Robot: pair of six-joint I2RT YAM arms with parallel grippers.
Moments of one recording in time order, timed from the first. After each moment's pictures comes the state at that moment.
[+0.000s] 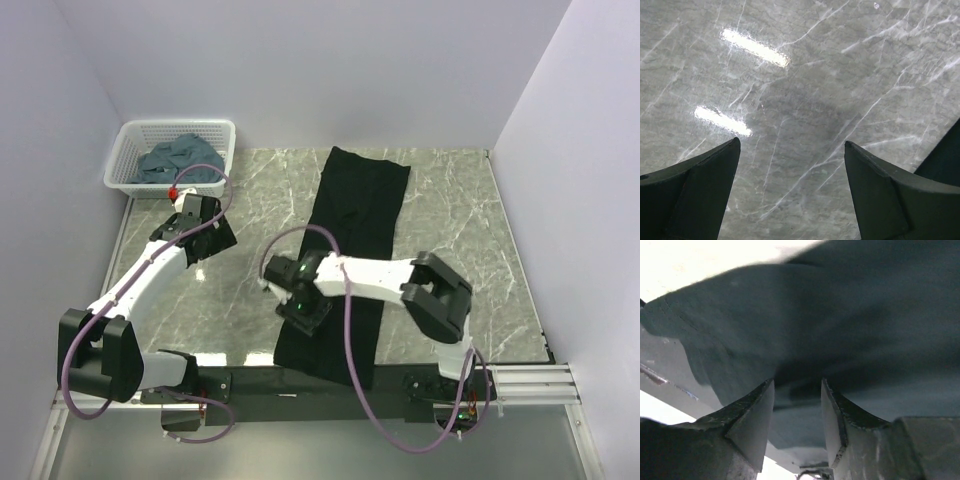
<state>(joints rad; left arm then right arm) -0.22 1.29 0.92 -0.56 -0.31 -0.61 1.13 1.94 1.39 -0.91 -0.11 0.14</state>
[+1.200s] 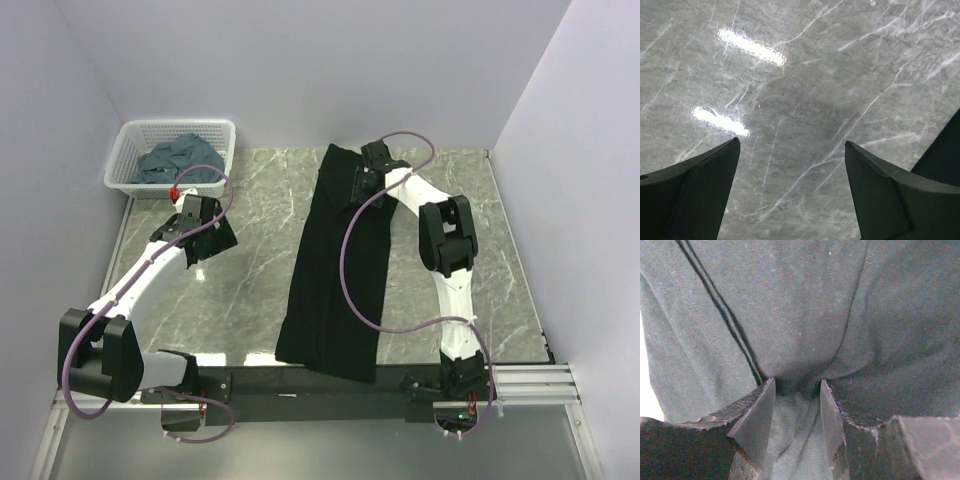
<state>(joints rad) -0.21 1.29 0.91 -0.54 -0.28 -0.60 0.31 2.29 1.84 -0.56 0.00 0.45</state>
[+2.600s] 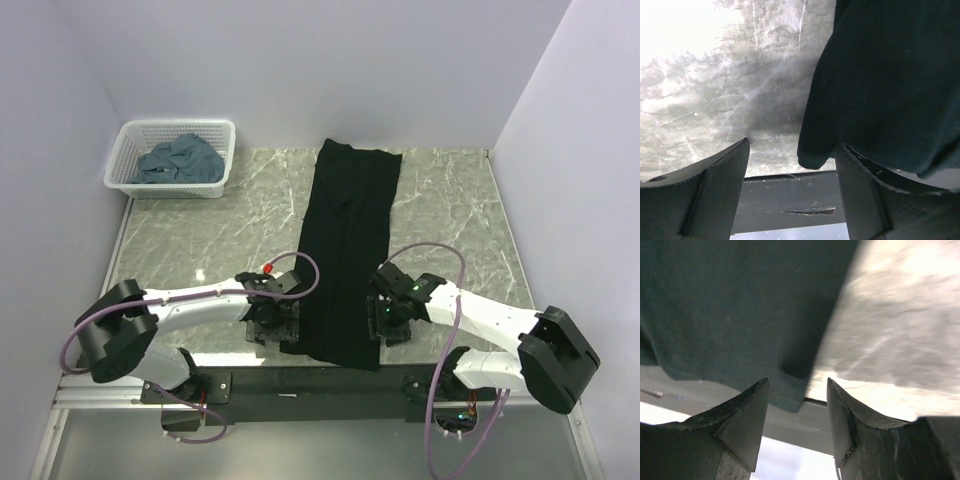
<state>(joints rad) -0.99 1.41 0.76 -0.73 -0.07 -0.99 0.75 1.19 0.59 -0.74 -0.14 0.74</state>
